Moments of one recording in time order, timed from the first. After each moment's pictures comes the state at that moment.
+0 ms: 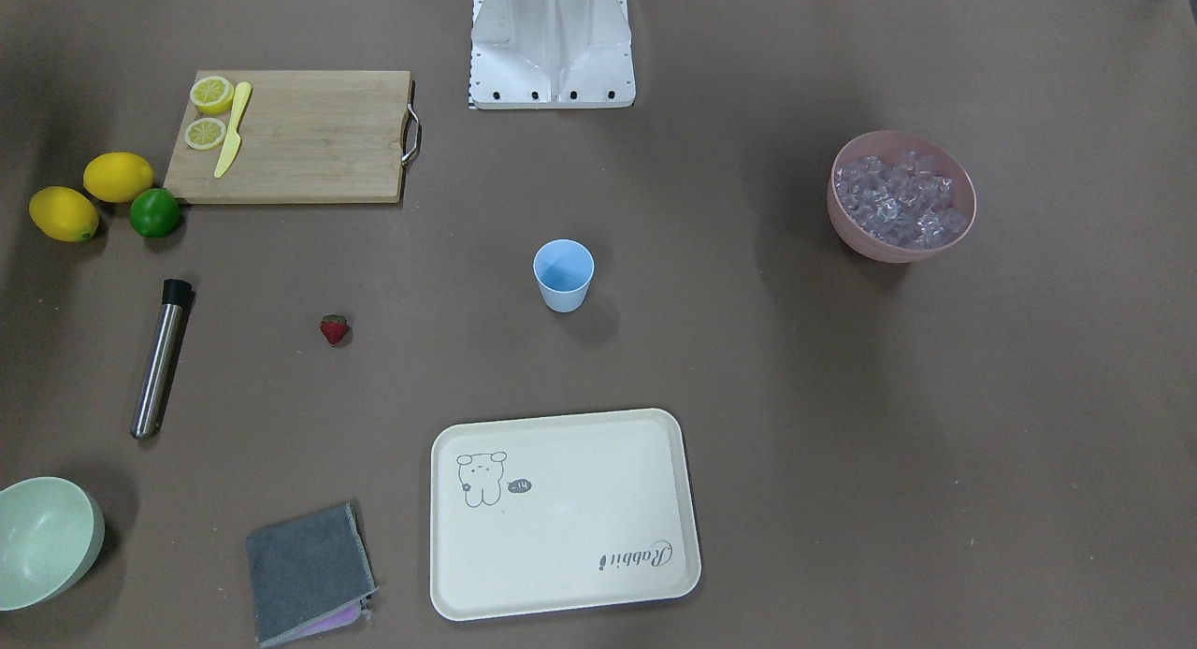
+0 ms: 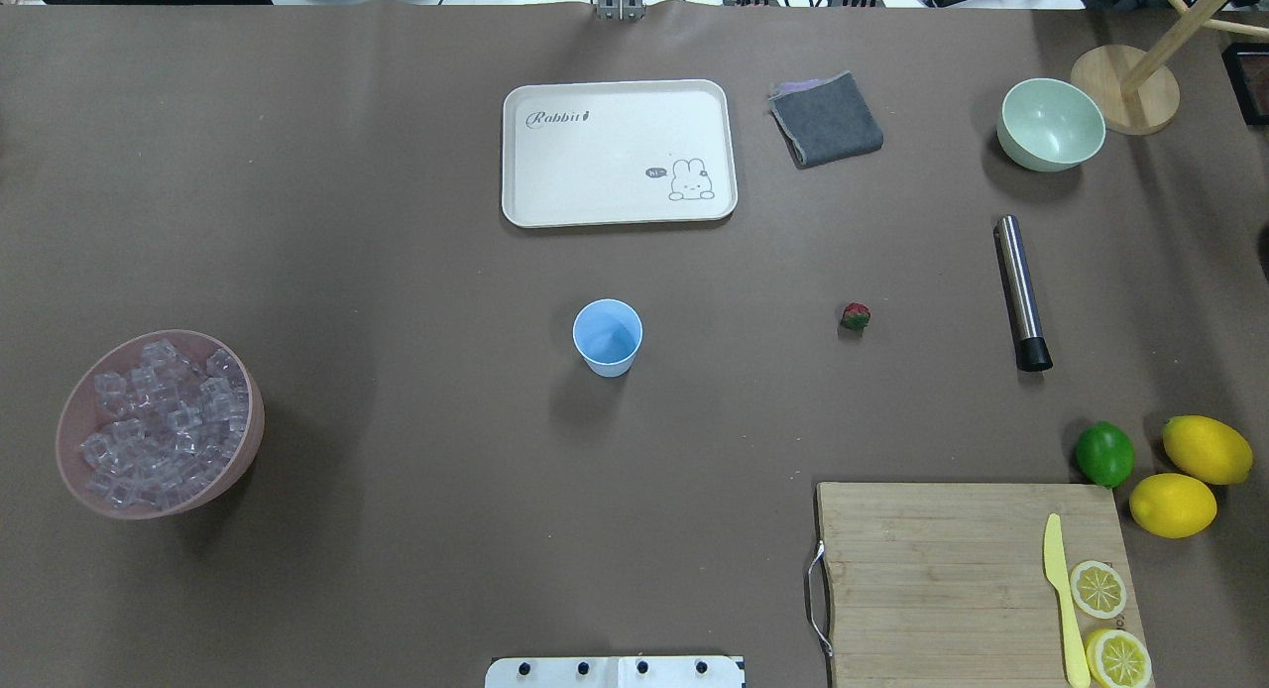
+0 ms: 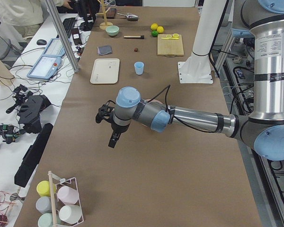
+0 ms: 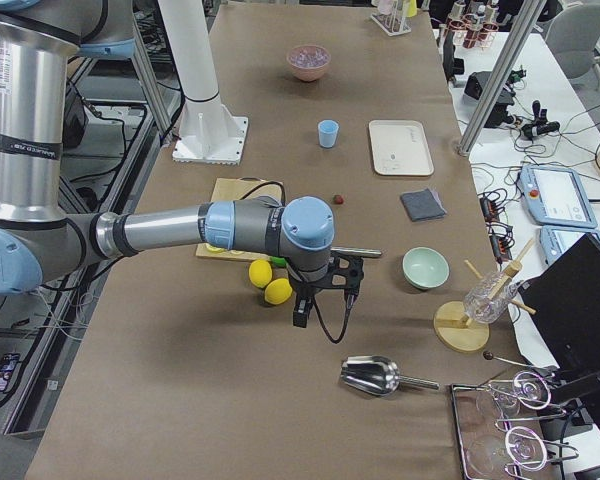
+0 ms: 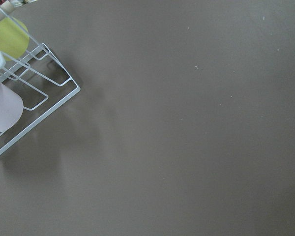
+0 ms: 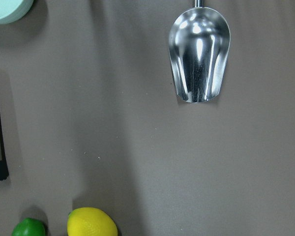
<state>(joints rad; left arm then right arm) -1.48 -1.48 -1.84 -1.87 -2.27 -0.14 1.65 -1.73 1.91 -1.81 2.39 0.06</state>
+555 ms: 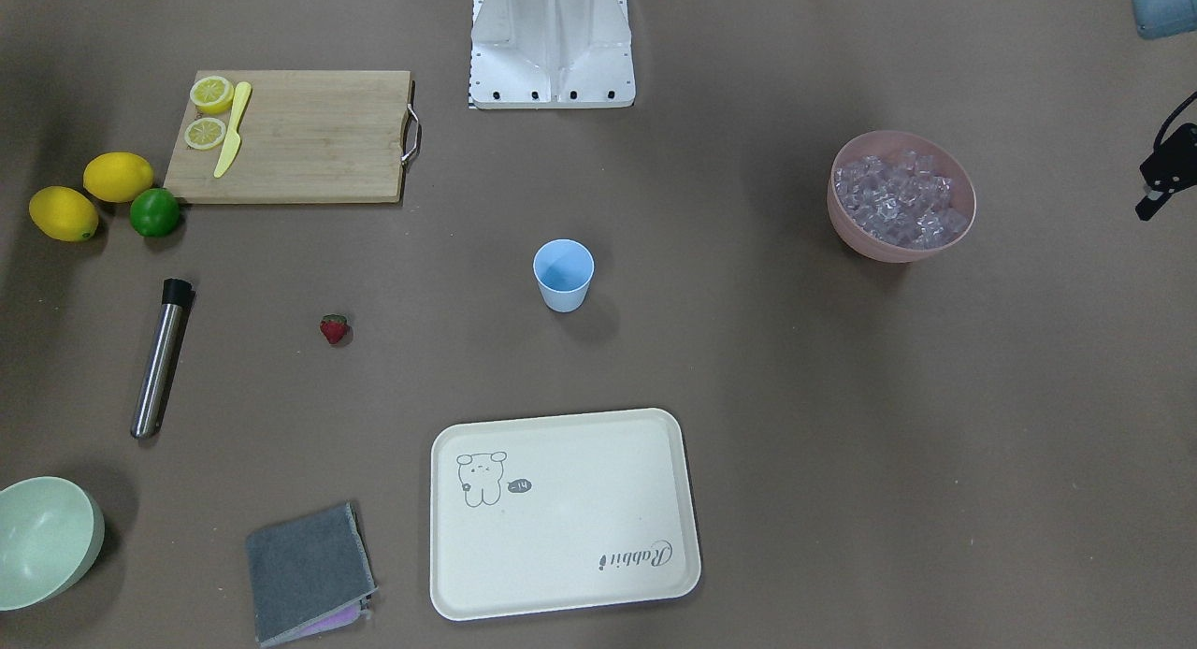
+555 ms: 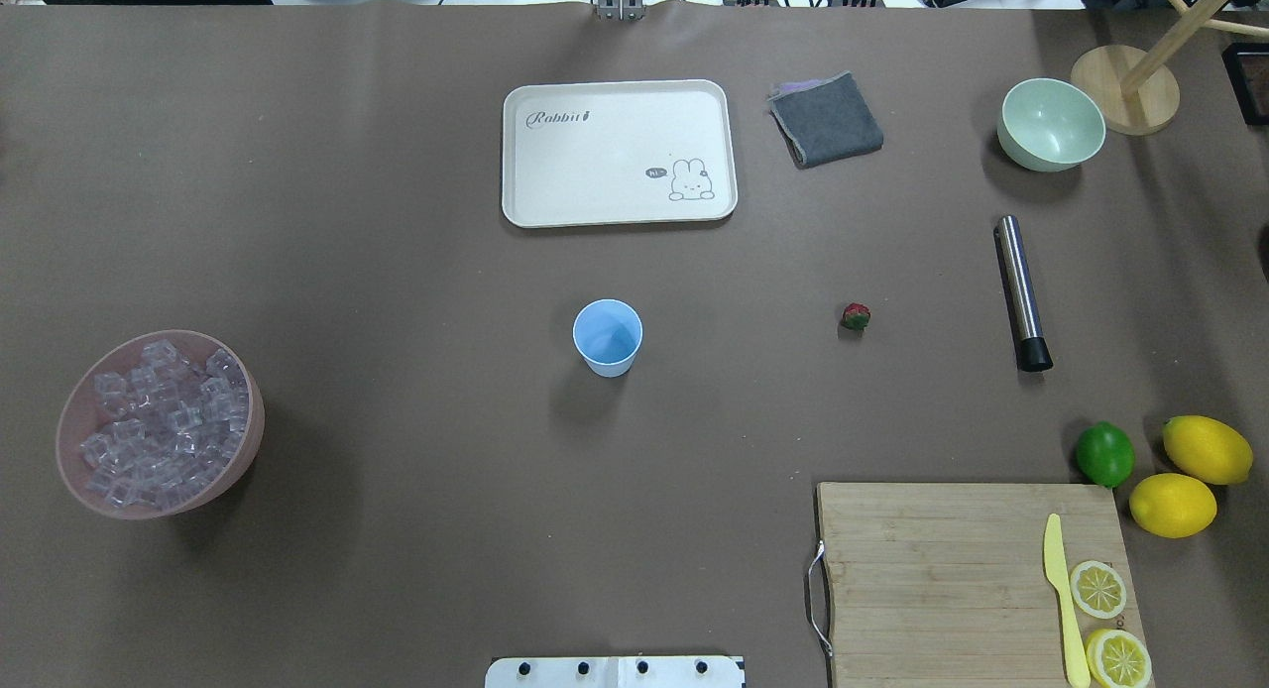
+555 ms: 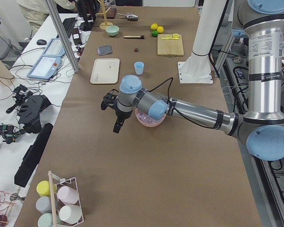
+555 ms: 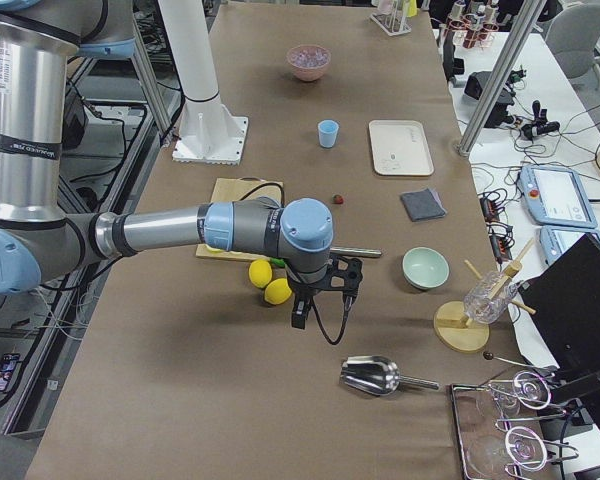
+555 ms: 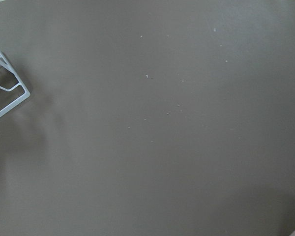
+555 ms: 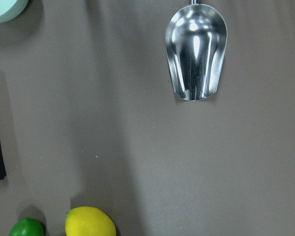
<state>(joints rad) -1.35 -1.48 -1.91 -1.87 -2.24 -0.27 1.65 -1.73 1.91 -1.81 2.38 0.06</state>
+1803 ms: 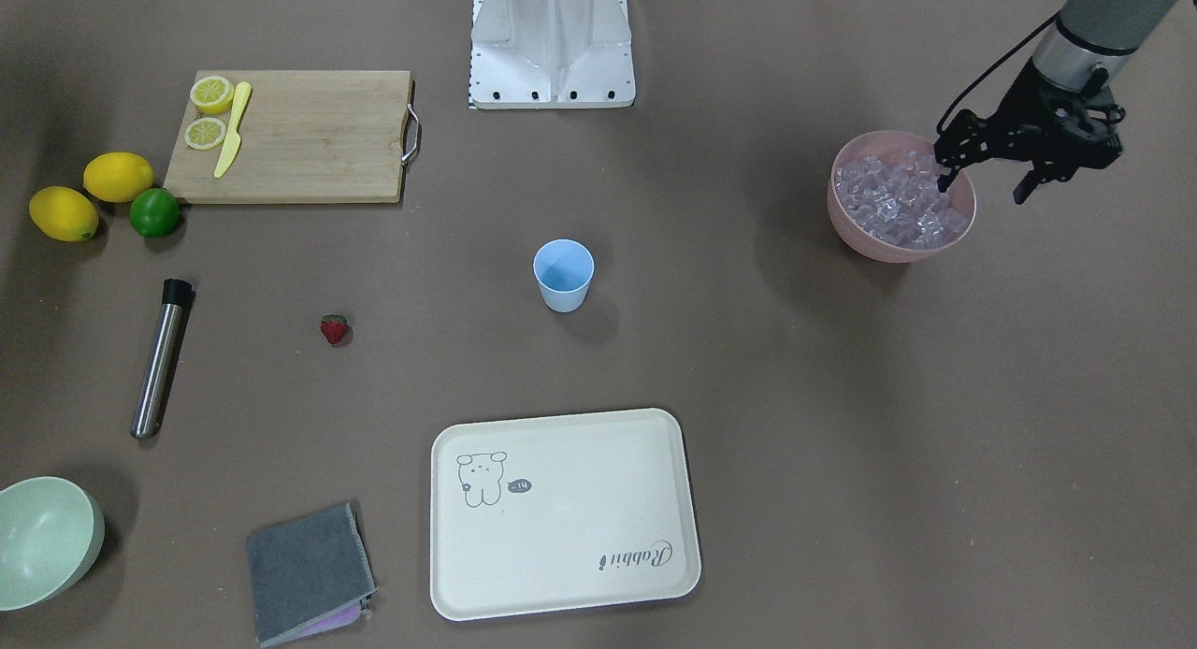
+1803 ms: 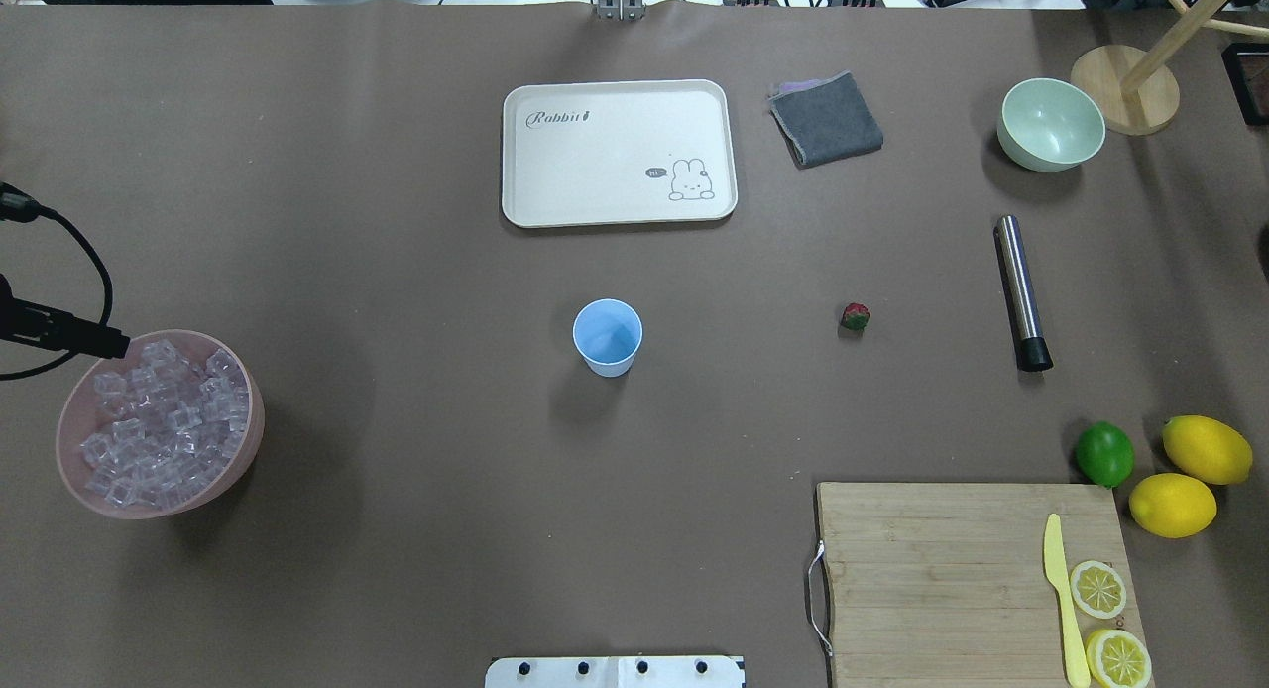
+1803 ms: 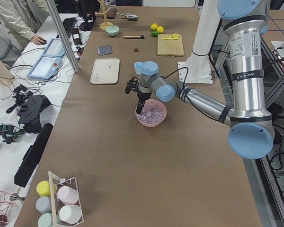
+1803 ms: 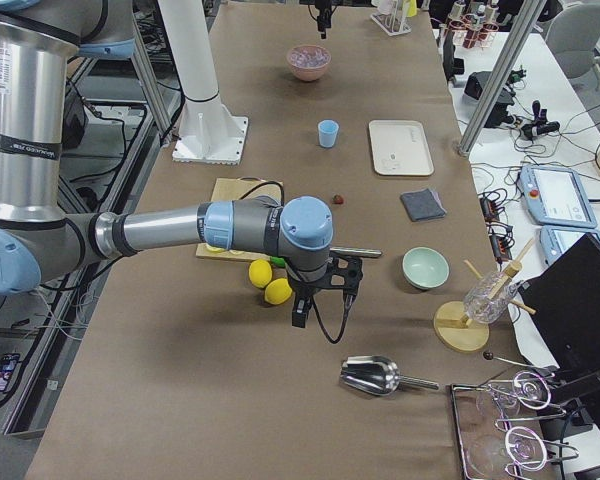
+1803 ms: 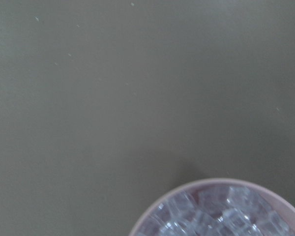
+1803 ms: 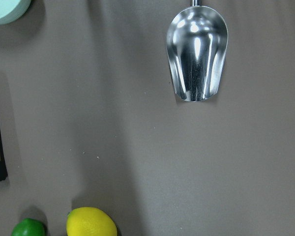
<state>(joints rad) -0.88 -1.41 -2.13 -1.87 -2.03 -0.68 1.65 -1.73 1.91 -1.81 2.38 0.07</state>
